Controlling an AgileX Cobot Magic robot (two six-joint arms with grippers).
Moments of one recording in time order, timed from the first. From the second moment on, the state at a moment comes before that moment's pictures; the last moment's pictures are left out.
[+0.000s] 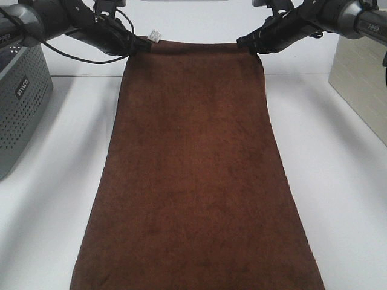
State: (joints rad) left arm -0.19 2.63 -2.36 -0.34 0.46 0.37; right arm 0.15 2.61 -2.32 0.48 0.49 -0.52
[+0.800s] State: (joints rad) left arm -0.19 2.70 -2.36 -0.34 0.32 0.37; right arm 0.15 2.68 -2.32 0.49 0.39 -0.54
